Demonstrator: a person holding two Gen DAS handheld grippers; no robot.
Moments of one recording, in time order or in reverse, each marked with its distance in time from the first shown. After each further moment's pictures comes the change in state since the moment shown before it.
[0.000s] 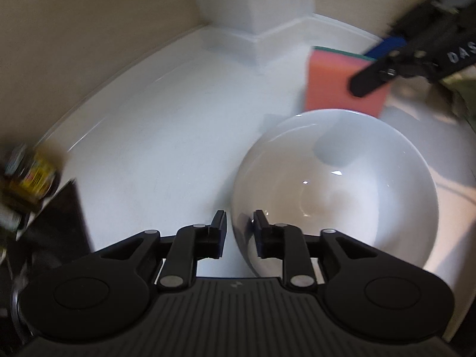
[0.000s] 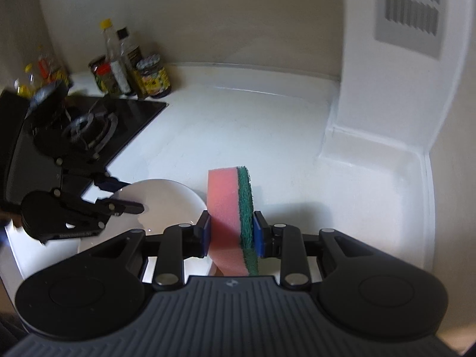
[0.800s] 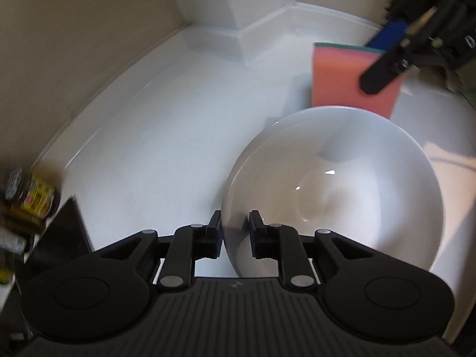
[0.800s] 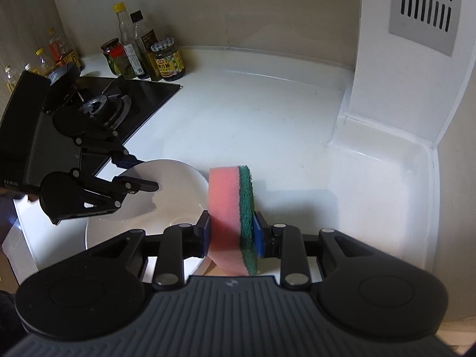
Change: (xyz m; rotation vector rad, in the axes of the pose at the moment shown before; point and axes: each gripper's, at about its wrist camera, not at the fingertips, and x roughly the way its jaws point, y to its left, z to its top) left arm 0.010 -0.008 0.014 0.158 0.013 0.011; right arm 0.000 0.009 0.004 -0.077 0.075 0.034
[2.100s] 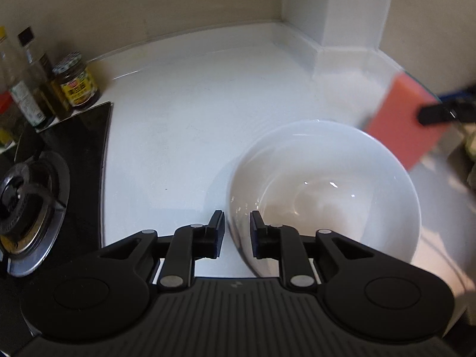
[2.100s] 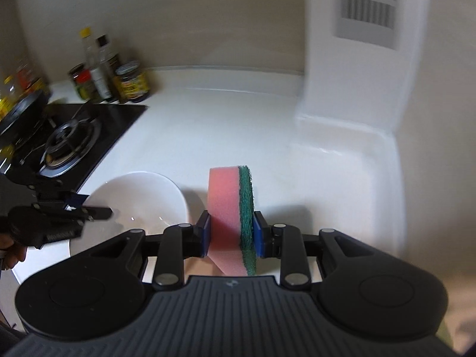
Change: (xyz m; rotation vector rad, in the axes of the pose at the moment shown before) left arm -0.025 0.021 -0.038 -0.447 -0.027 0.022; right arm -0.034 -0.012 -0.021 0.139 -0.070 -0.169
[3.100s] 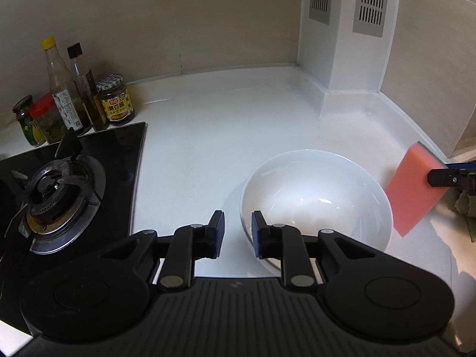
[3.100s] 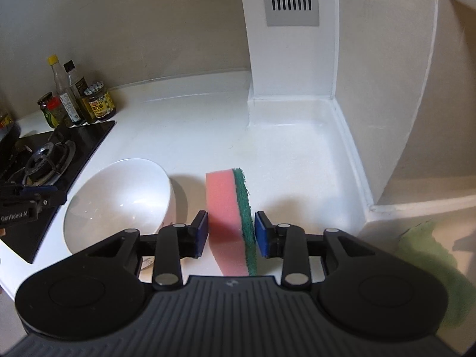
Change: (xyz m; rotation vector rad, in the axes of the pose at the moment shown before) left arm -0.055 -0.001 -0.032 -0.069 -0.151 0.045; right arm -0.019 0.006 -0.050 0.119 -0.116 -0.093
